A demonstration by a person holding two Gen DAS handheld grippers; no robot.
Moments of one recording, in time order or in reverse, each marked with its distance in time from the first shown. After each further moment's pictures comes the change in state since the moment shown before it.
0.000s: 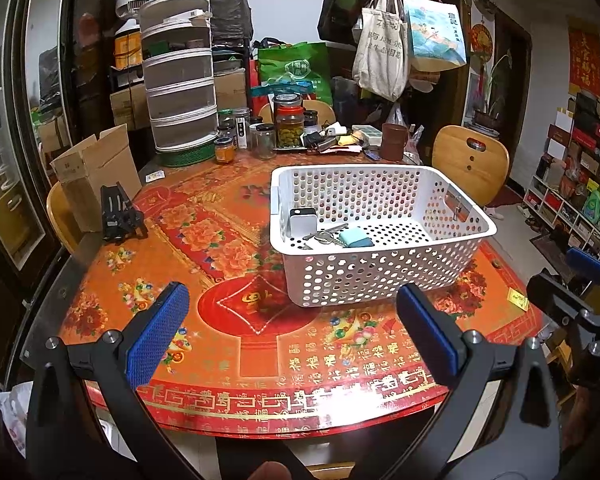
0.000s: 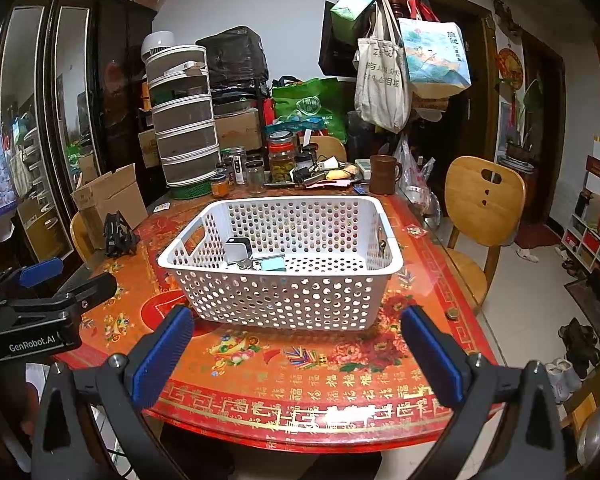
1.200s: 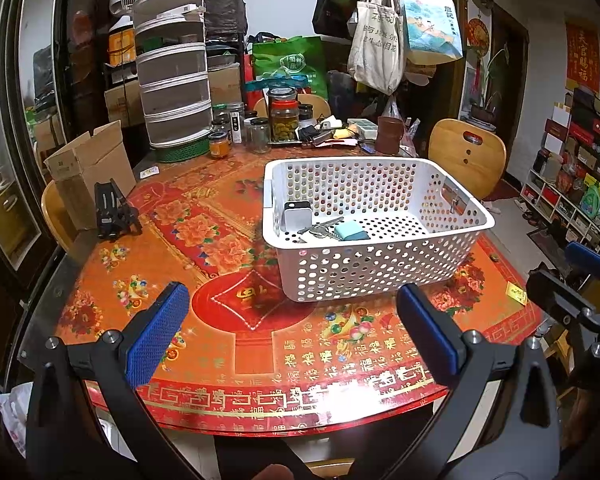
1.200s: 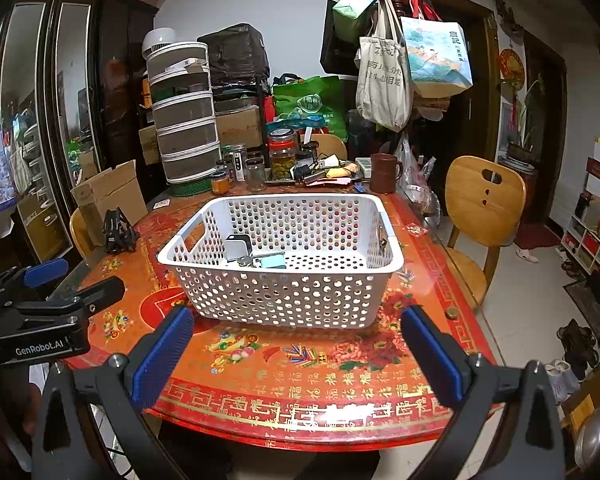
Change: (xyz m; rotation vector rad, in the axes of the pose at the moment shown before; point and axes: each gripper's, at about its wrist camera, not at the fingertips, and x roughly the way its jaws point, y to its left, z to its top) left arm 0.006 -0.009 -0.005 0.009 0.015 -0.010; right arm 0.000 0.001 -0.001 -0.008 0.008 0.000
